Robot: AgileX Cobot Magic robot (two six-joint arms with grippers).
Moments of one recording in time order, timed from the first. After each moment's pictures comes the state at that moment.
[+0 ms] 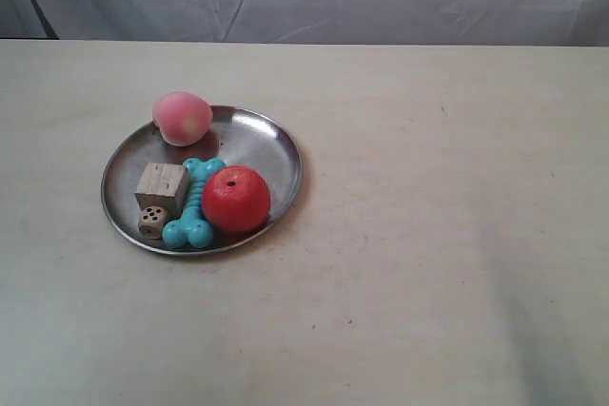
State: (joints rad) left arm -0.05 0.32 -0.33 -0.45 0.30 0.31; right arm -0.01 0.01 0.00 0.17 -0.09 -0.10
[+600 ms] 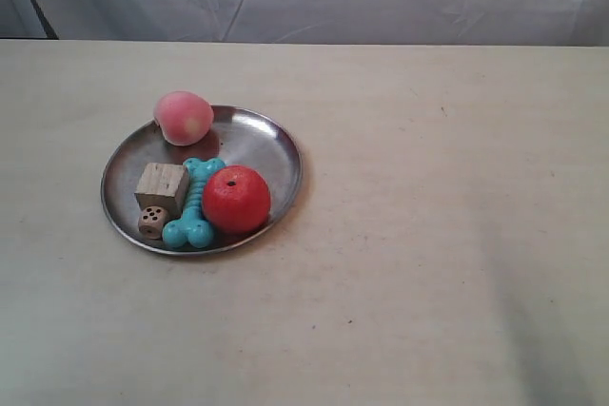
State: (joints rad) left arm 0.10 0.00 -0.13 0.24 0.37 0.27; right arm -0.01 0.01 0.00 0.17 -0.09 -0.09
